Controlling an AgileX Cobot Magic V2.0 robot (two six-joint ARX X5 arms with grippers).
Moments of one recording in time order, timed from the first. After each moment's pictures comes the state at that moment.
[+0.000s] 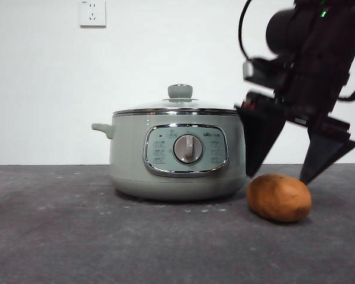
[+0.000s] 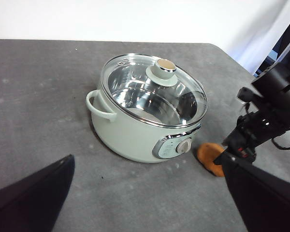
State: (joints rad) left arm 0.08 0.60 0.96 -0.79 0.61 -0.05; right arm 0.41 1.64 1.09 -0.69 -0.17 -0.07
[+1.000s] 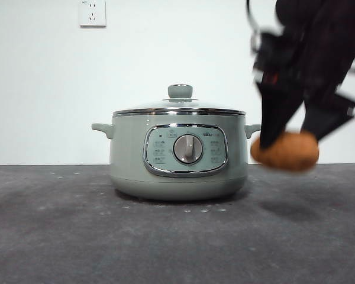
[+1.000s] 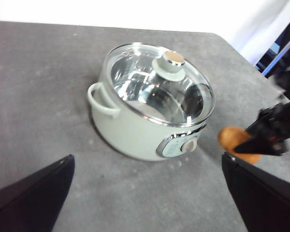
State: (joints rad) left arm 0.05 0.73 0.97 -0.73 0.61 -0.05; right arm 0.41 1.47 1.09 -0.75 -0.21 -0.06
